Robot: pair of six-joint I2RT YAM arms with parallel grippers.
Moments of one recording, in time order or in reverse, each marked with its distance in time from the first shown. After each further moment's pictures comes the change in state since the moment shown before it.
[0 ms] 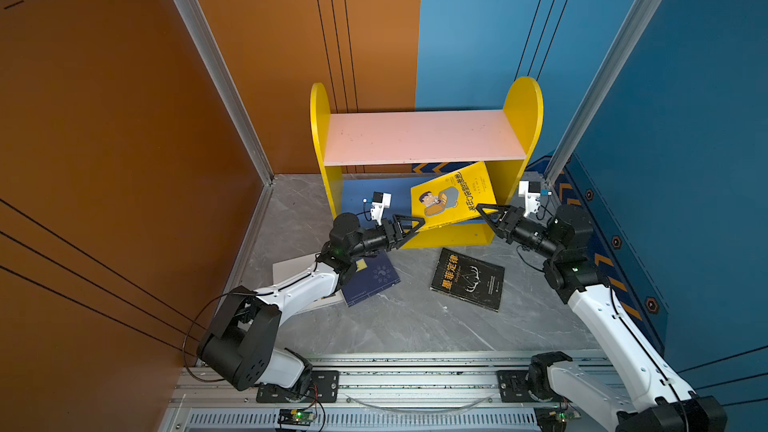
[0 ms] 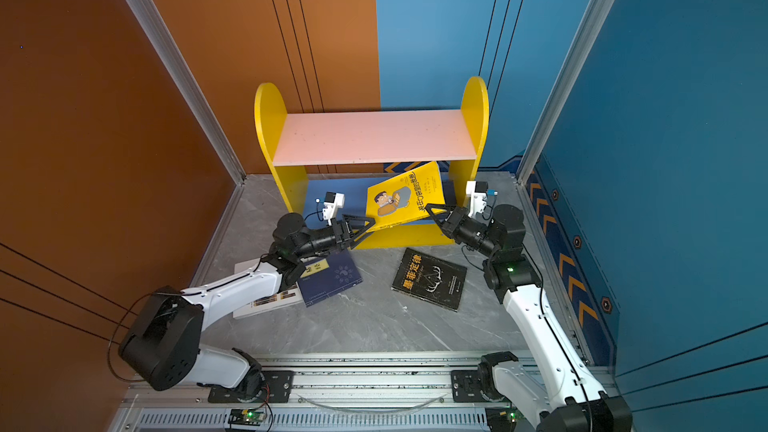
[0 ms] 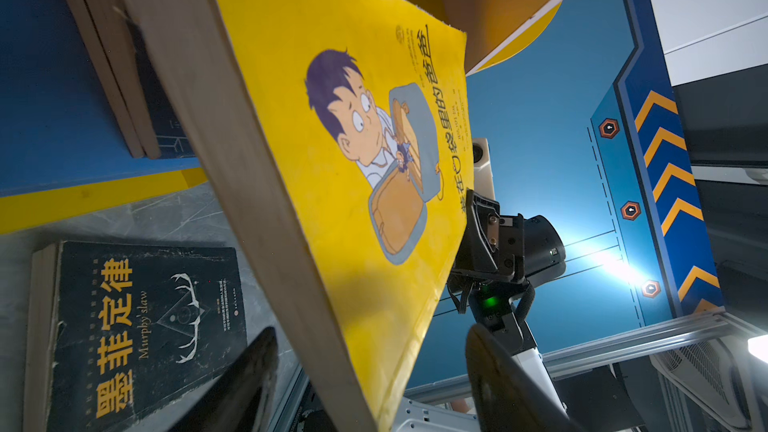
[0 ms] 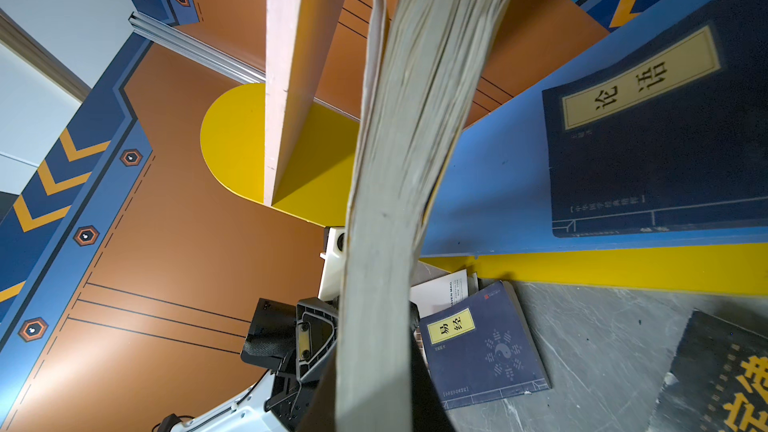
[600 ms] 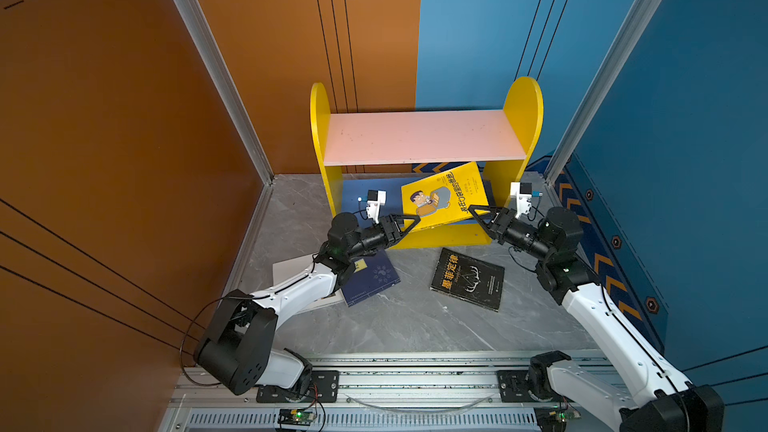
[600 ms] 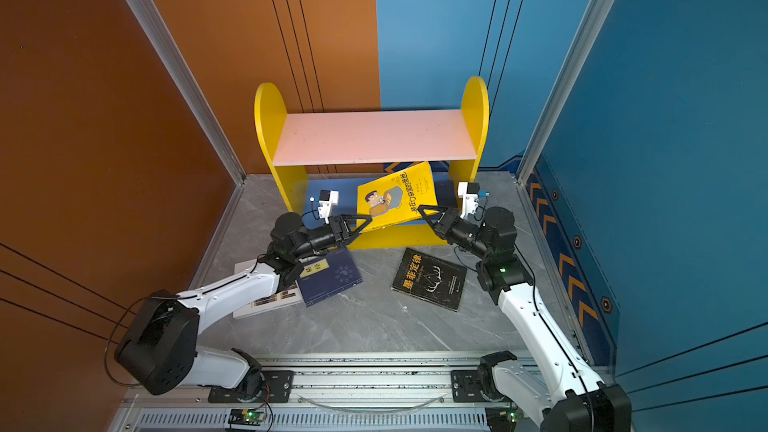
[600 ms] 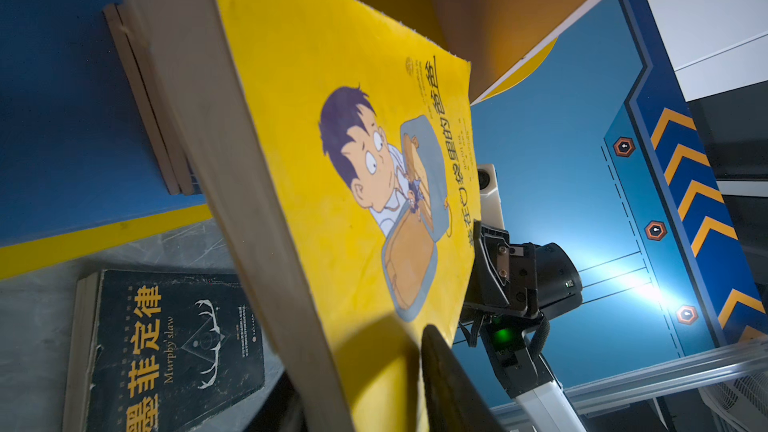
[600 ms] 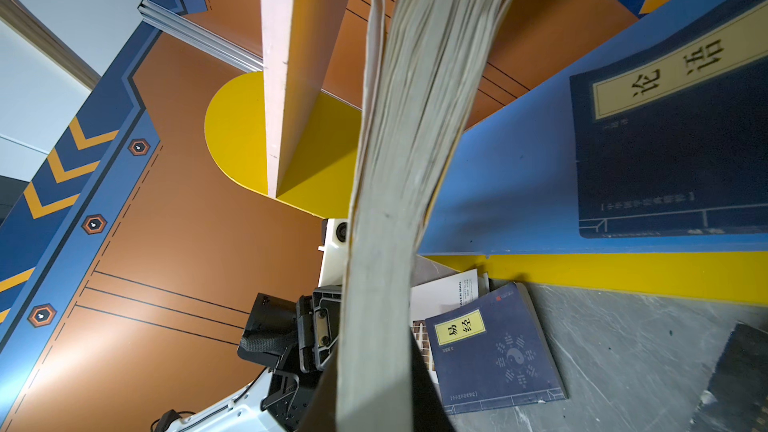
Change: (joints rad) left arm 0.002 -0.038 -0.006 -0.036 -0.091 0.058; right arm 0.070 0.029 -0.035 0.091 0.039 0.016
